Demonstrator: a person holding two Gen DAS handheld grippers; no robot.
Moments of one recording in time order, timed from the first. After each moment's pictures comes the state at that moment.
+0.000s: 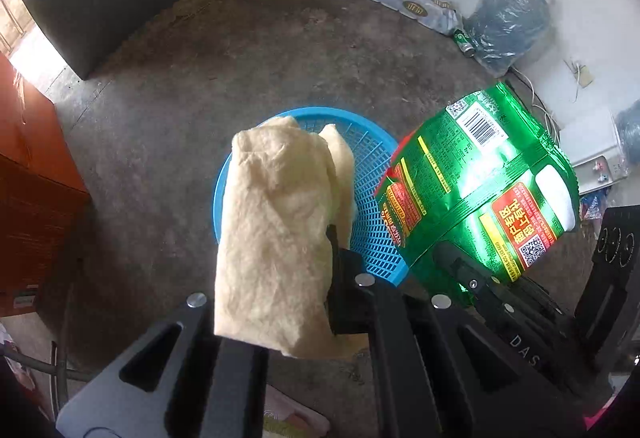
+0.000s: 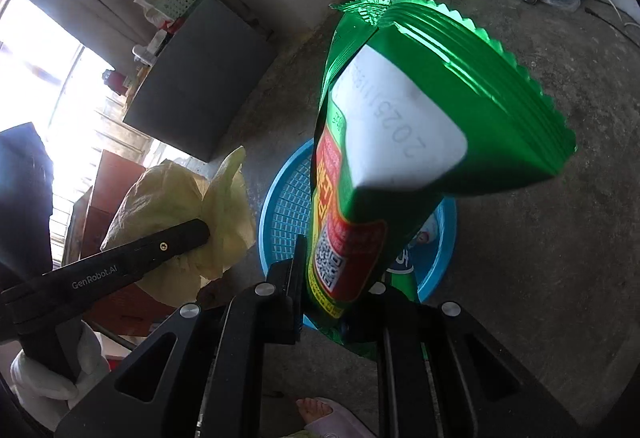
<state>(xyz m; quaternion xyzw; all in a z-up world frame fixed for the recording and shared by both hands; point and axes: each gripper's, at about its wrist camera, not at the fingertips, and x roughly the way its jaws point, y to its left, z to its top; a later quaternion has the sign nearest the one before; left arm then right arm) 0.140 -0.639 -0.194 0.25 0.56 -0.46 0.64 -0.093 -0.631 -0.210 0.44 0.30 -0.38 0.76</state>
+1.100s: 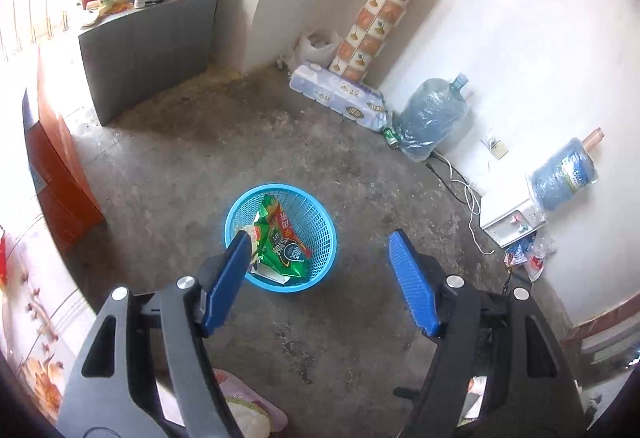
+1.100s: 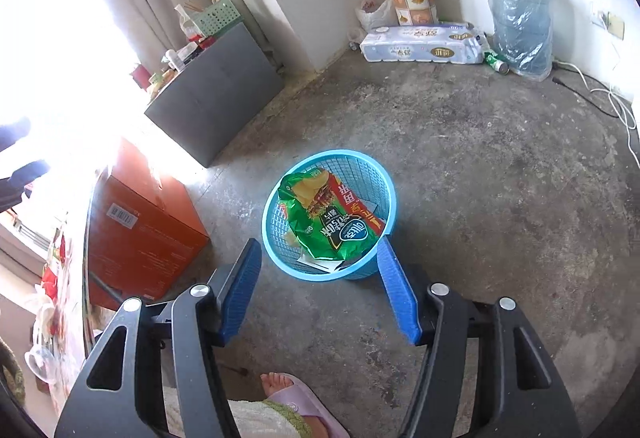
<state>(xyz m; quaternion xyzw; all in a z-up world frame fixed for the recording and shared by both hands) 0.120 -0.444 0.058 0.09 0.46 -0.55 0.69 -0.203 -0.492 -0.064 0.35 0.26 -0.43 0.79</state>
